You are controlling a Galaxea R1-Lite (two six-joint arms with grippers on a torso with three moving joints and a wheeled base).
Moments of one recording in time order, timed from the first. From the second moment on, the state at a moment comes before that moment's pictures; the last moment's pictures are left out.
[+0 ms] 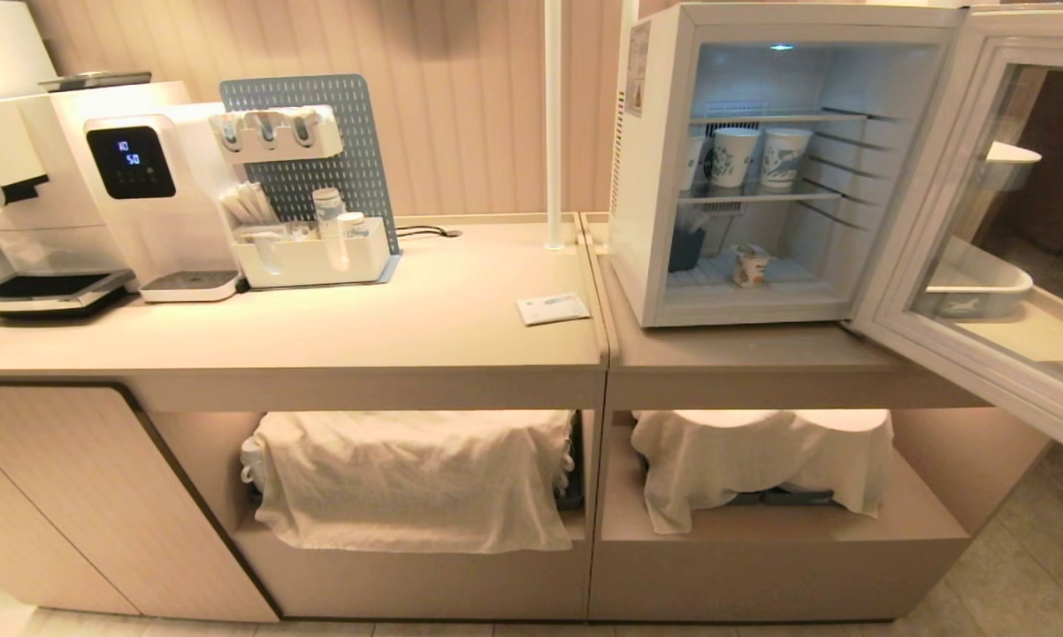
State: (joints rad) left arm 0.00 0.00 0.00 0.00 -0.01 0.07; right arm -0.01 0.00 0.00 -0.02 0.00 0.00
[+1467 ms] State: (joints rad) left arm 0.00 0.00 0.00 0.00 0.00 0.01; right arm -0.01 0.00 -0.01 -0.02 0.01 -0.01
